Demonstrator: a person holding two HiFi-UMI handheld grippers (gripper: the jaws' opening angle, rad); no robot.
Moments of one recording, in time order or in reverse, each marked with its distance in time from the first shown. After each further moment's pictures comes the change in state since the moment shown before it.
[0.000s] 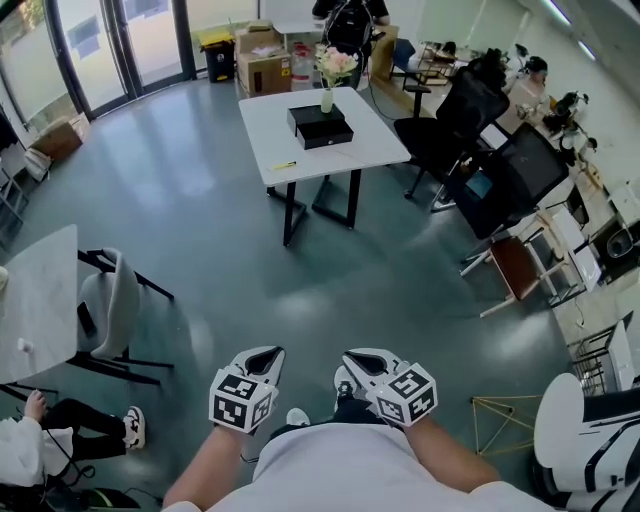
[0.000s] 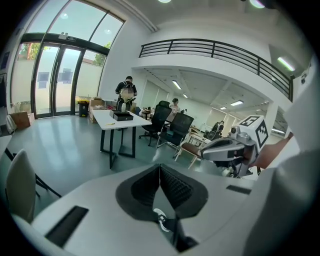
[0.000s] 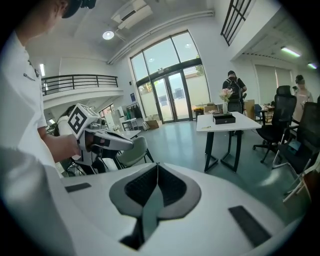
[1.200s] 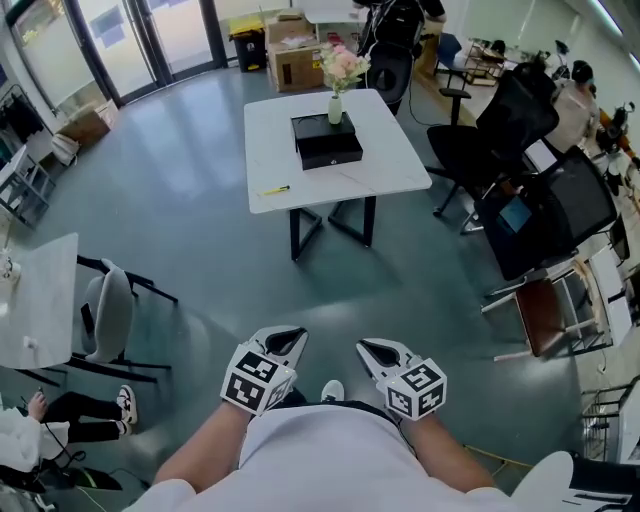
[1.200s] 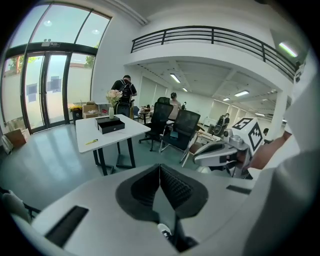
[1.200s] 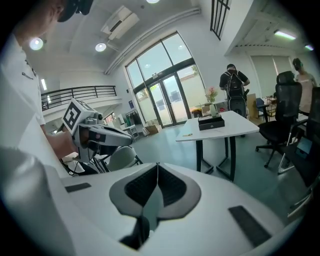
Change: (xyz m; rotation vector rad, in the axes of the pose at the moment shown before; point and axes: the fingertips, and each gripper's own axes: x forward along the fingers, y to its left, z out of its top) left arm 0.243 -0.006 0.178 0.092 0.039 0.040; right arm 0.023 -0.285 0.075 0.054 -0.046 0.071
